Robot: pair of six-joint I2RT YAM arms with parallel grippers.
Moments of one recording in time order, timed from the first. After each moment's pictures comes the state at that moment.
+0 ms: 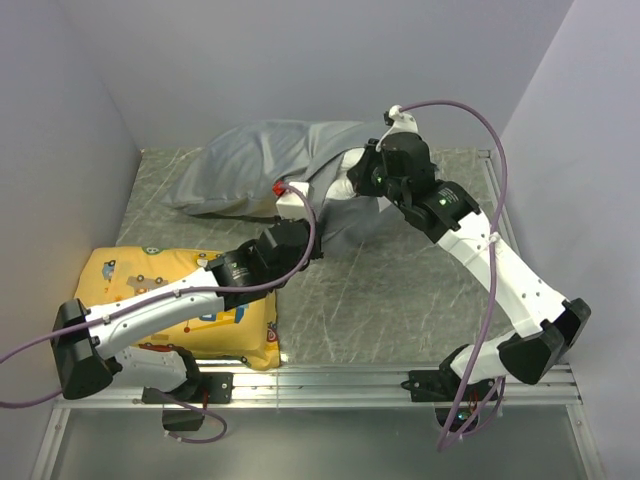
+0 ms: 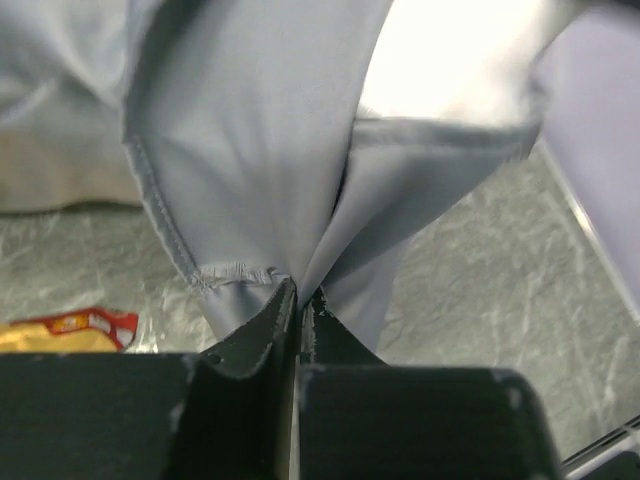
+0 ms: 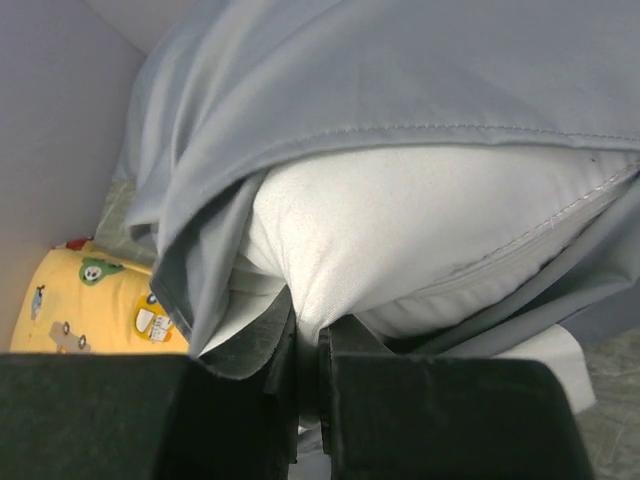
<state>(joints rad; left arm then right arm) -1.05 1.26 1.10 -0.15 -0.60 -0.51 0.64 1.39 1.56 -0.55 0.23 0.53</state>
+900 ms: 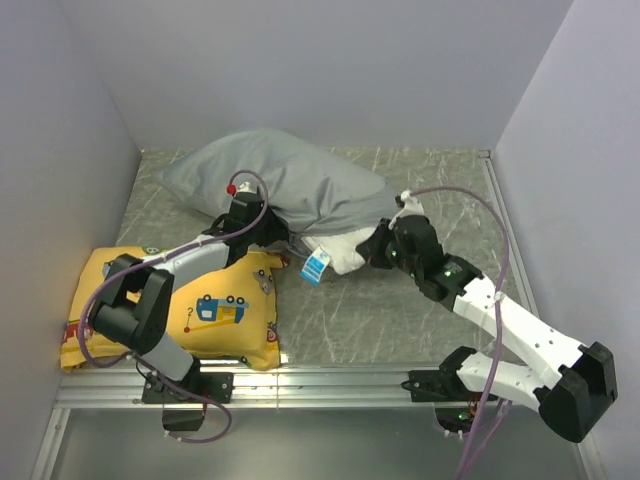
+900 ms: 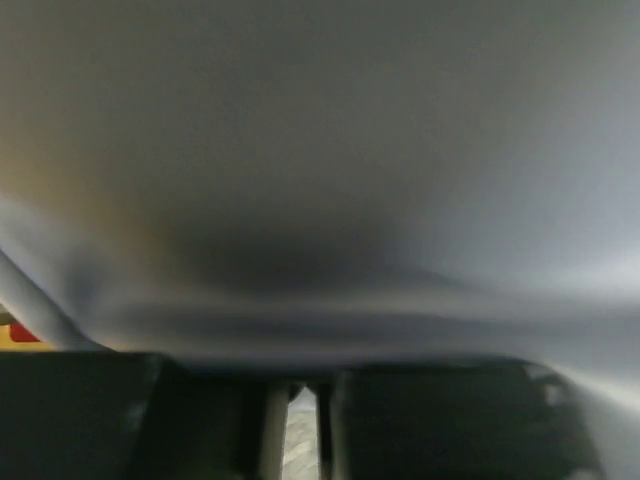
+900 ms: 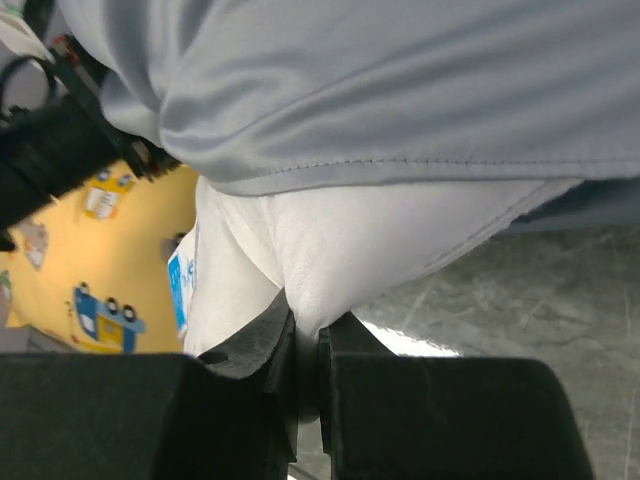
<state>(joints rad) -0.43 1.55 0.88 0.09 0.01 -0.88 0.65 1.06 0.90 -0.34 0.09 0.68</state>
